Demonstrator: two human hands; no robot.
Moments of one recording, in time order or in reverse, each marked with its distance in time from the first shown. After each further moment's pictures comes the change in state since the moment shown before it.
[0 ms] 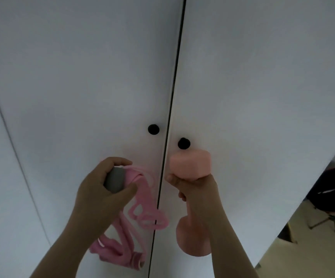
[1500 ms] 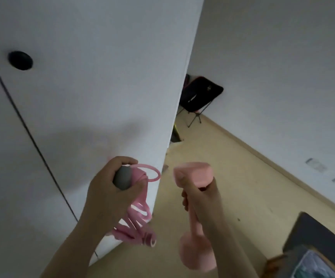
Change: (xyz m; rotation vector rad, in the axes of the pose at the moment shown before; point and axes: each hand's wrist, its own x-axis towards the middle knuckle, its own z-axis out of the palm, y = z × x) left_hand -0.086 -0.011 0.136 -0.210 -0.783 0.096; right_hand -0.184 0.086 -0.096 0.067 0.762 0.299
